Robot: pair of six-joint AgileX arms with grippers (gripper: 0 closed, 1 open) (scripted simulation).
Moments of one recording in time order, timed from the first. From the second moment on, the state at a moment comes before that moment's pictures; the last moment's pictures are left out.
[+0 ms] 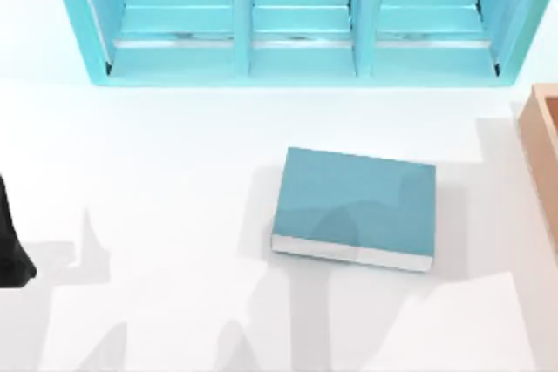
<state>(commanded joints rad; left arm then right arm) 0.00 0.00 0.00 0.00 0.00 0.00 -0.27 1.84 1.55 -1.25 0.01 -0.28</state>
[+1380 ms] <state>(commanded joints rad) 0.00 0.00 0.00 0.00 0.00 0.00 -0.29 1.93 1.26 -0.89 0.00 -0.27</state>
